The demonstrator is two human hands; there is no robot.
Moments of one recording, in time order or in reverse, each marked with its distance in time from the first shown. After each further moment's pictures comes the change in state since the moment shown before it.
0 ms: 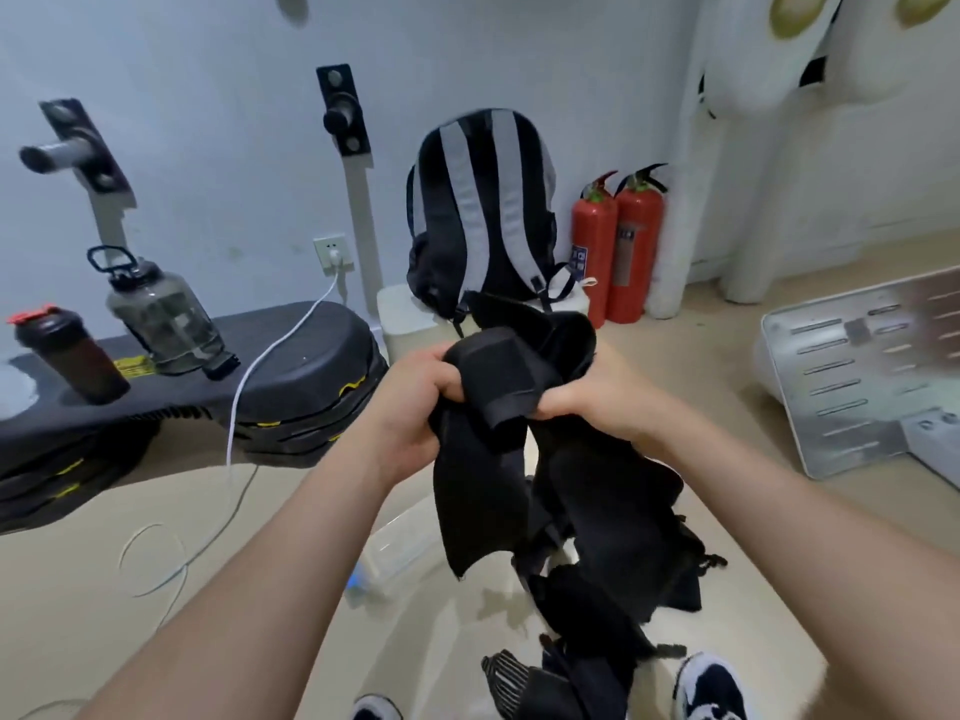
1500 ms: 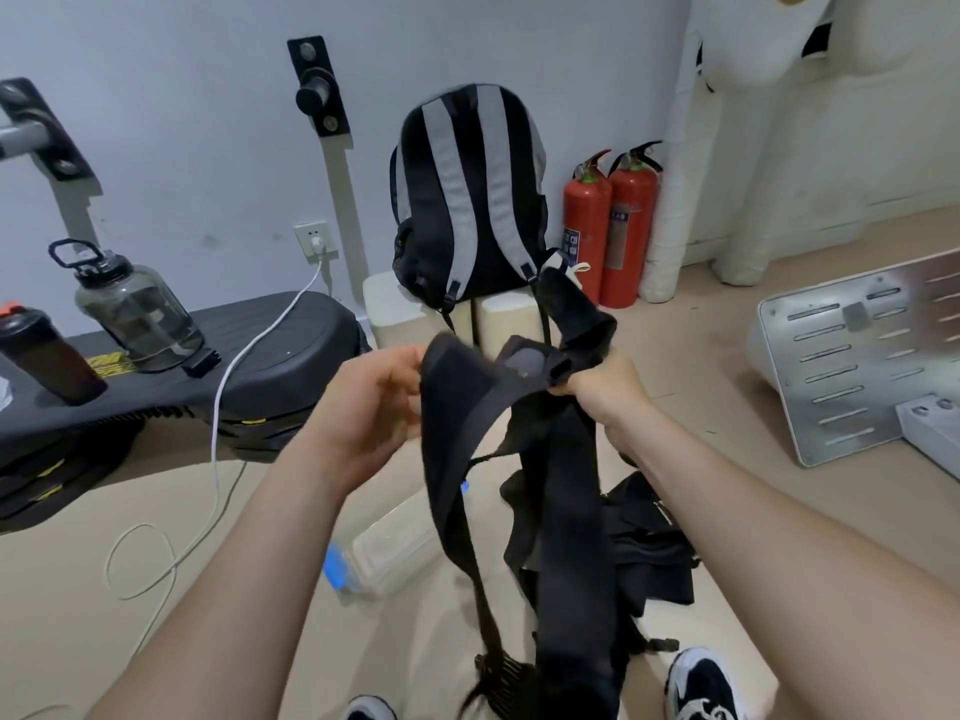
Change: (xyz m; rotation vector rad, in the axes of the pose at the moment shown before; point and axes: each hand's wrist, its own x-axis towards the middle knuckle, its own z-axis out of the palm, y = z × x) left_hand 0.011 0.011 -0.023 -0.045 -0.040 -0.040; right_hand 0.063 0.071 -0.012 0.197 0.456 0.299
